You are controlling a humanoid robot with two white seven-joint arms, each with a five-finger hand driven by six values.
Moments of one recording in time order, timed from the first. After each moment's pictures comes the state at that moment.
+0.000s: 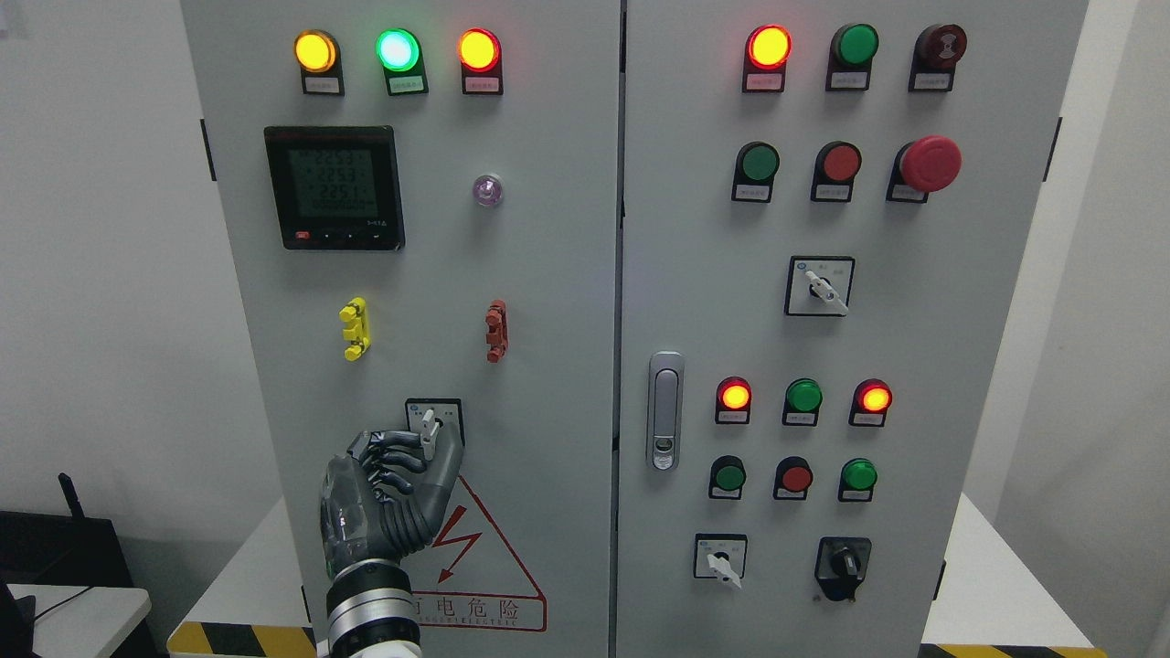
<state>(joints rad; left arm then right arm) -0.50 -0.10 -0.19 -1.78 -0.24 0.54 0.51 0.09 0.12 0.00 -0.13 0.00 0.00 0.00</state>
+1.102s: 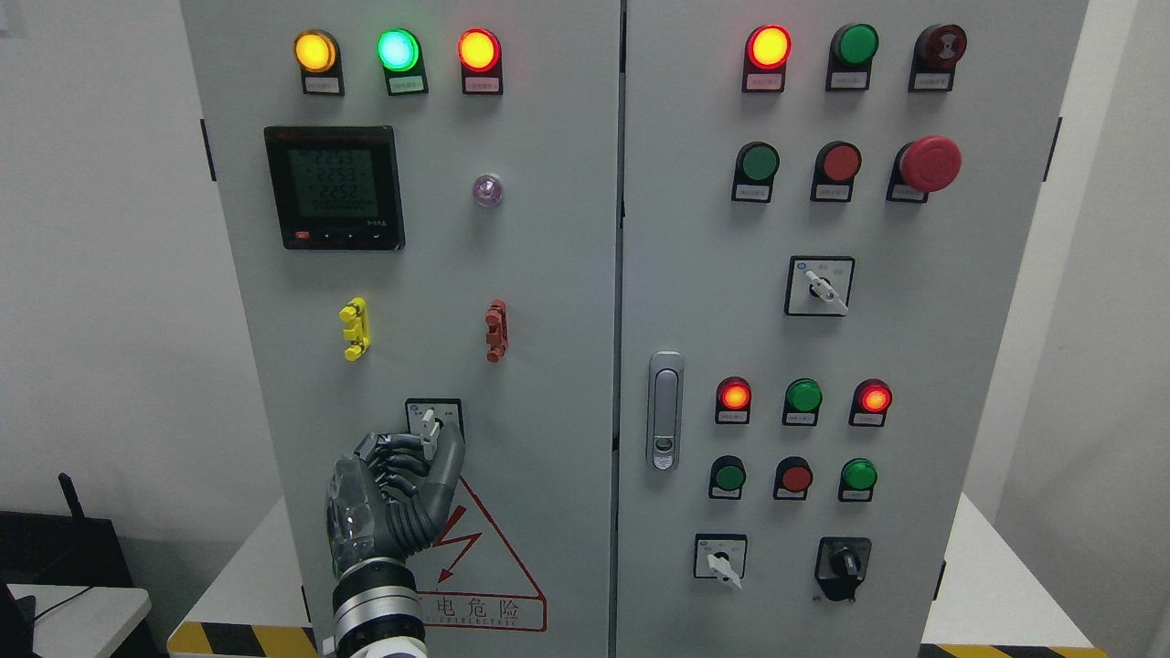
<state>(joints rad) -0.51 -0.10 -0.19 -1.76 -0.23 0.56 0.51 0.09 0.12 0.00 -0.13 0.00 0.00 0.00</state>
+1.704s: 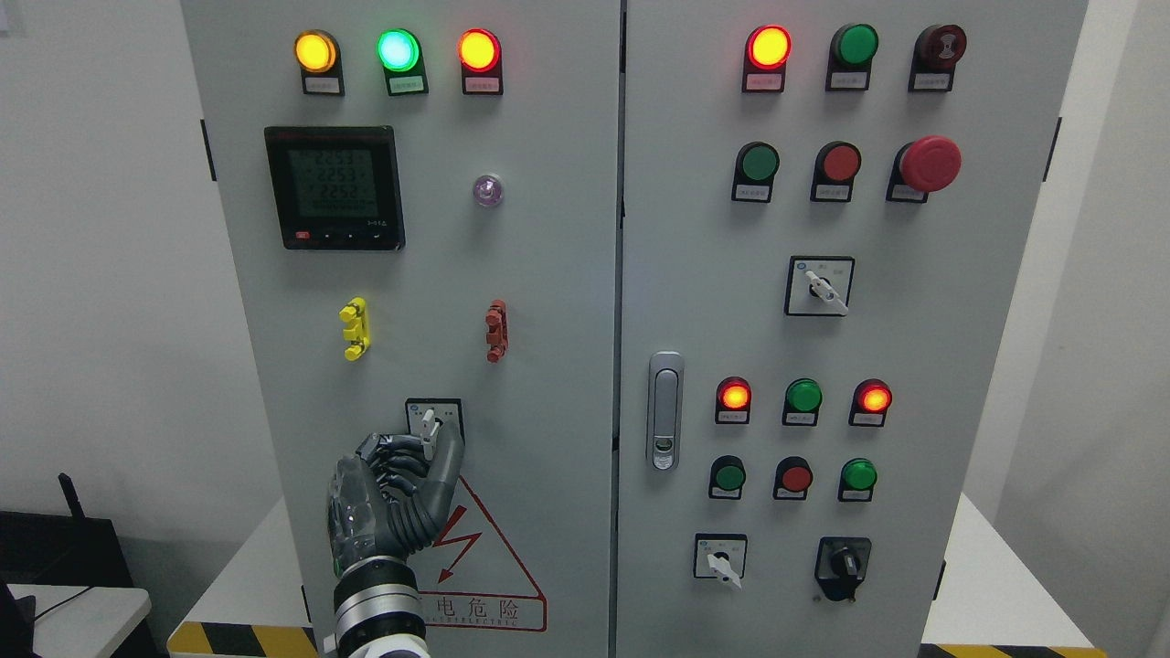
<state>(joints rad) -0.51 -0.10 -0.19 -1.76 -0.23 0.57 0.51 0.09 0.12 0.00 -0.13 0.00 0.00 0.00</state>
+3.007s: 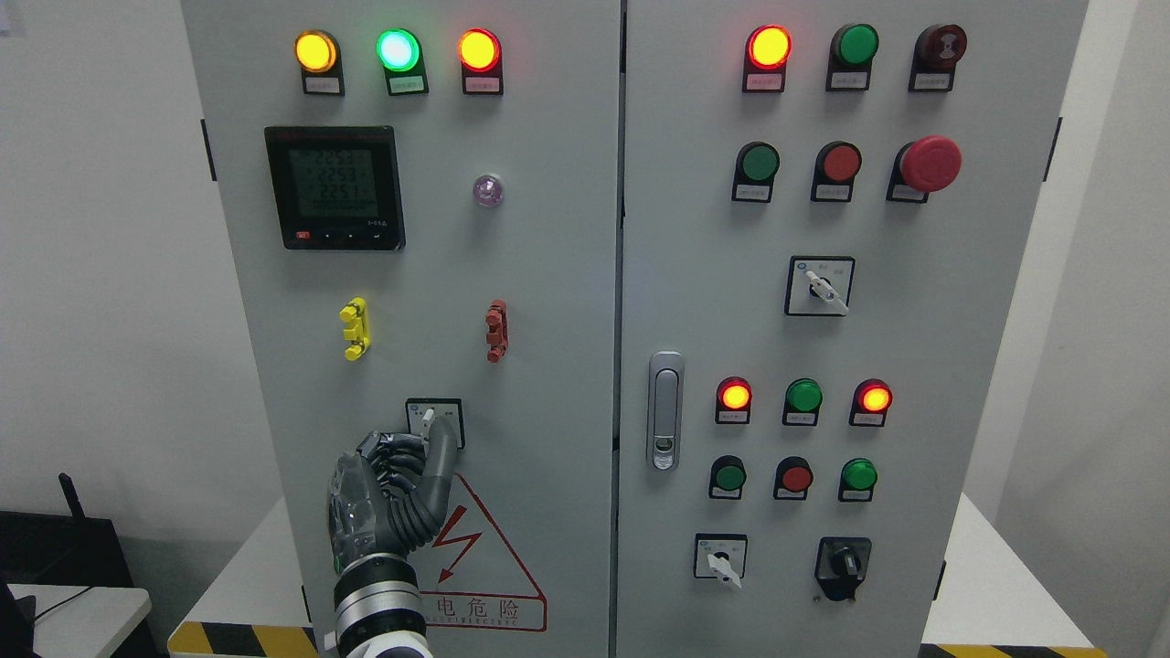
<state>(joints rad) -0.52 -0.10 -0.19 -1.76 -0.23 0.57 0.51 0.09 0.12 0.00 -0.13 0.00 0.00 0.00</state>
